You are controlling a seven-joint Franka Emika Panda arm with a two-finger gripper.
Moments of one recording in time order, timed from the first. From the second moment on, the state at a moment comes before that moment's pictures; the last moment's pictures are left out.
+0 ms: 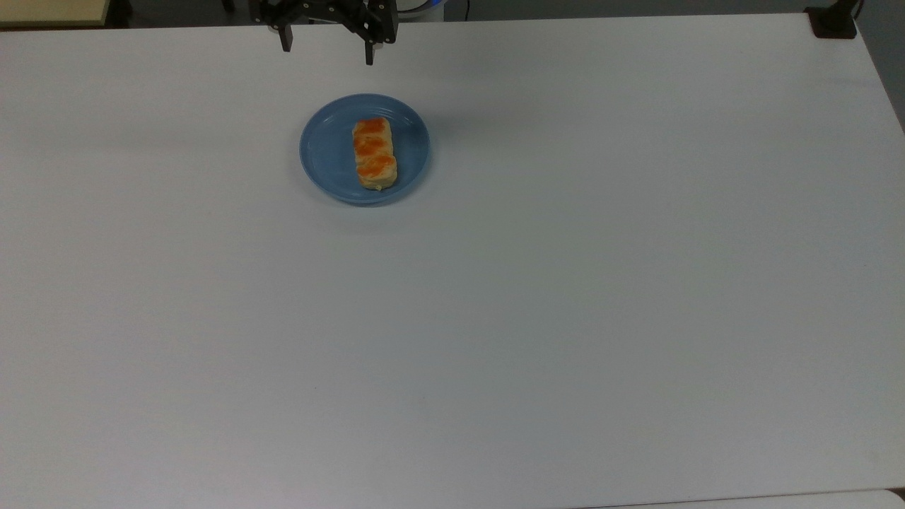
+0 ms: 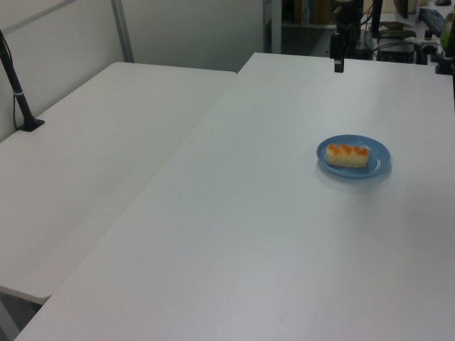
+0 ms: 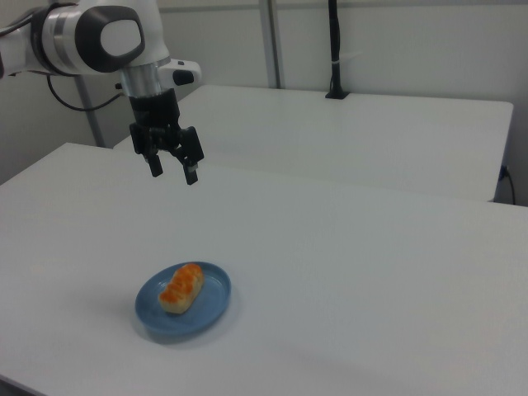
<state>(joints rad) 0.07 0.00 -0.09 -1.70 -0.09 1.66 0.09</state>
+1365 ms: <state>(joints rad) 0.11 0.11 -0.08 -1.89 -0.09 1.90 0.02</state>
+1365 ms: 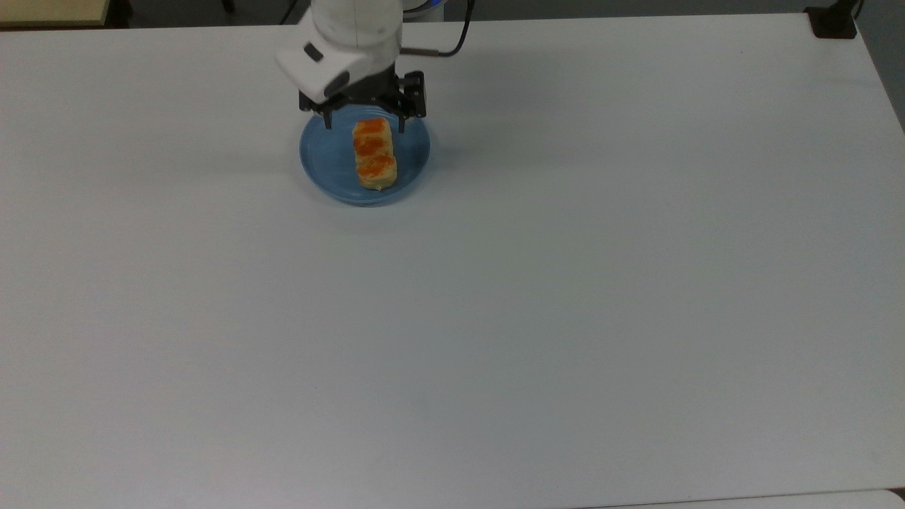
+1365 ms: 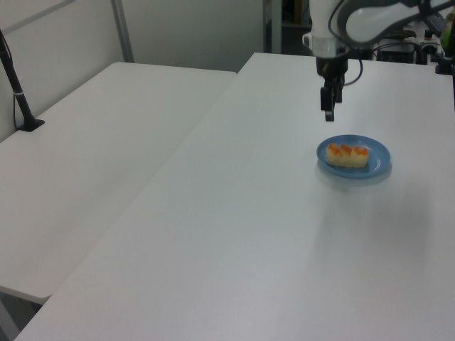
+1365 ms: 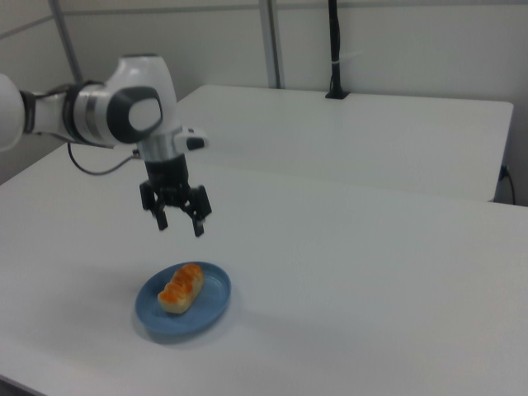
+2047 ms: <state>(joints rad) 0.12 0.18 -0.08 -2.08 -0.13 1.99 -0.16</state>
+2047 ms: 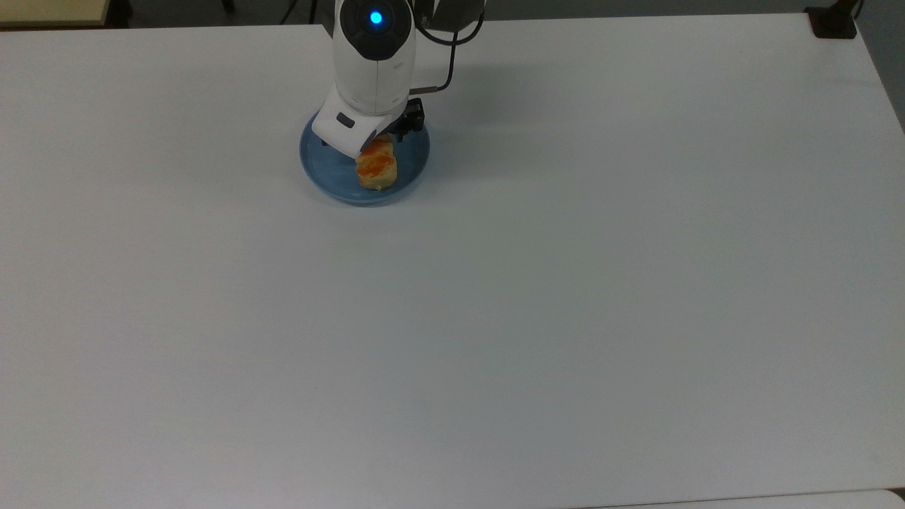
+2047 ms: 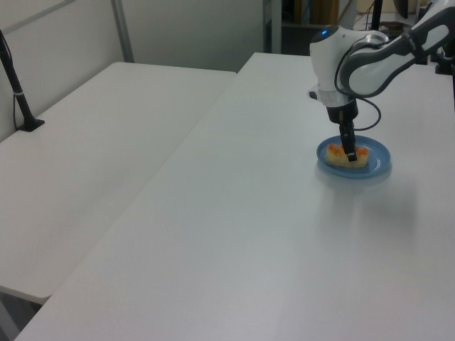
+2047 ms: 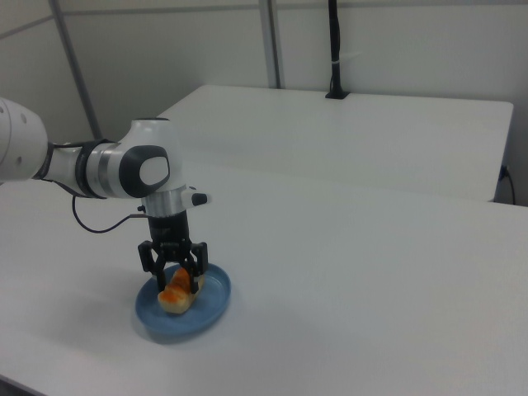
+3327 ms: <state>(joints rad) -0.06 0.53 -0.28 -1.60 -0.05 2.16 -0.28</state>
